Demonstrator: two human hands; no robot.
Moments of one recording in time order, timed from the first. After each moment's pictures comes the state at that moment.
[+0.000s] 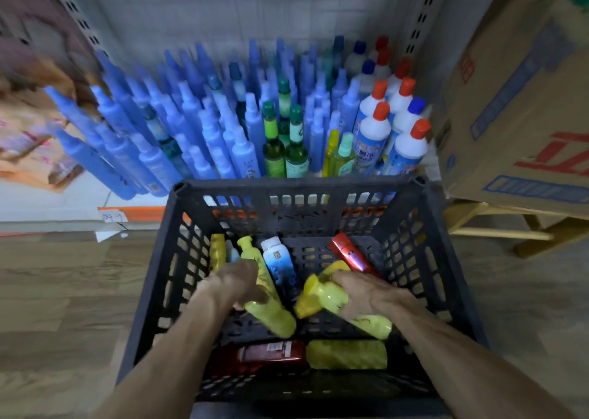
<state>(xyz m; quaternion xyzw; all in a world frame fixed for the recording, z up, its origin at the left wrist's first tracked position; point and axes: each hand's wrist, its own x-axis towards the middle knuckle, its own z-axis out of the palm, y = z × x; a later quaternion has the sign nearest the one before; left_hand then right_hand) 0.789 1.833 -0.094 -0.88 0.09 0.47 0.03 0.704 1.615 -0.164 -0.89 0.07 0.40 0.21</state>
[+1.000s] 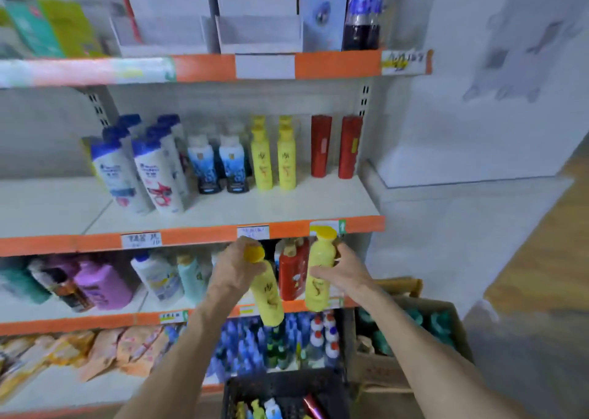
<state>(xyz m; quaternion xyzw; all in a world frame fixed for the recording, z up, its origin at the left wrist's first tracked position) 0.803 1.794 0.722 -0.89 0.11 0.04 -0.43 0.731 1.582 0.696 -0.83 0.21 -0.02 0.52</state>
